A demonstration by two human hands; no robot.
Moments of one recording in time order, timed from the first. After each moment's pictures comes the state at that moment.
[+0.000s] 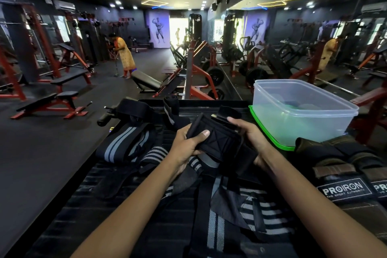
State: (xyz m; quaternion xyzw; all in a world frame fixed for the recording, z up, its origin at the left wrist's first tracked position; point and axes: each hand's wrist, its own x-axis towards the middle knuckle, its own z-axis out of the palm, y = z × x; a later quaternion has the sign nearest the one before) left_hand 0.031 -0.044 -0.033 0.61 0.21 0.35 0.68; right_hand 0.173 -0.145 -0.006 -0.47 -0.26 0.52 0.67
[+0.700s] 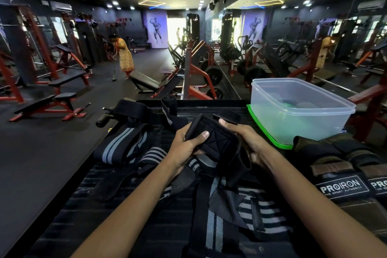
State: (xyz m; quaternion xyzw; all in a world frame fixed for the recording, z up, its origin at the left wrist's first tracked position) left_hand 0.030 -0.047 -0.032 0.62 0.18 0.35 0.68; right_hand 0.175 -0.144 -0.009 -0.51 -0.28 0.48 0.66
